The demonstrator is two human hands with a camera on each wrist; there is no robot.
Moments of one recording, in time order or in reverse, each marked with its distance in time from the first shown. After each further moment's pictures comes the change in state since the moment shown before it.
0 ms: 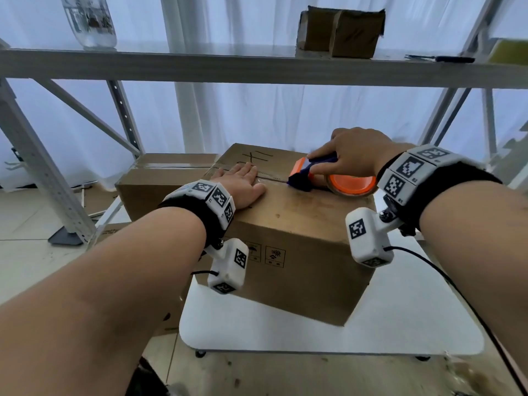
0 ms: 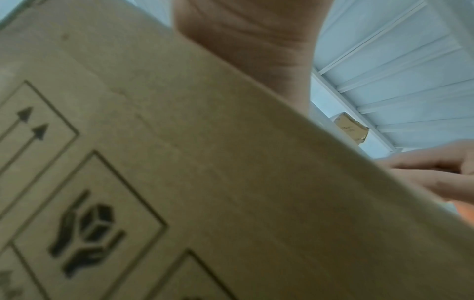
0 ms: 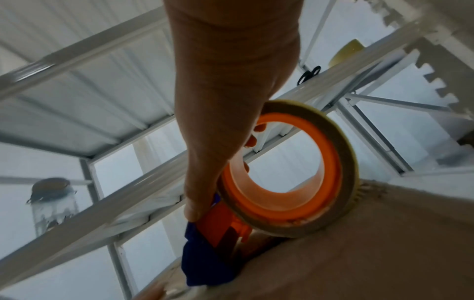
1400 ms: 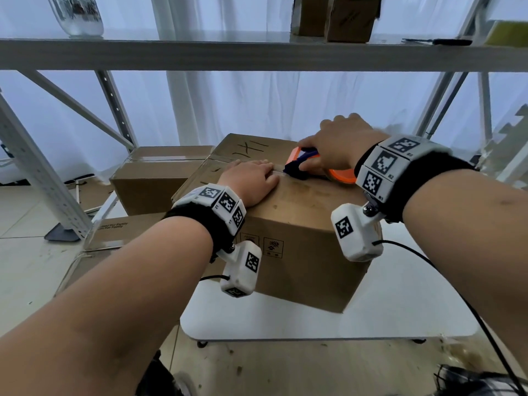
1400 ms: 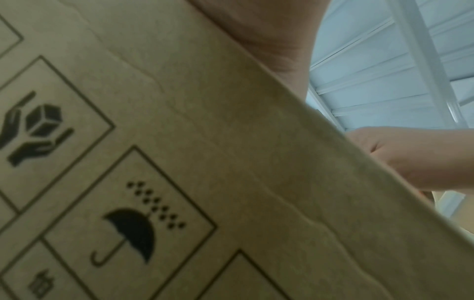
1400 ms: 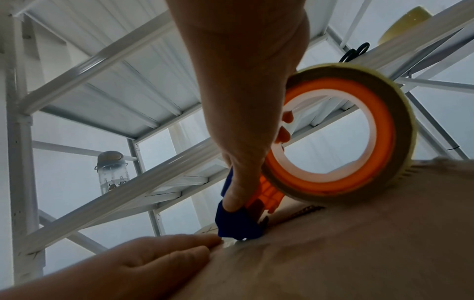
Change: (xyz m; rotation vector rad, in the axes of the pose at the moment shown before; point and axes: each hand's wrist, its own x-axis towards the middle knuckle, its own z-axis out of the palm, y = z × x) left_hand 0.005 0.024 0.013 -0.013 0.215 0.151; right_hand 0.007 -0.027 -0.002 -0.302 -0.135 0.045
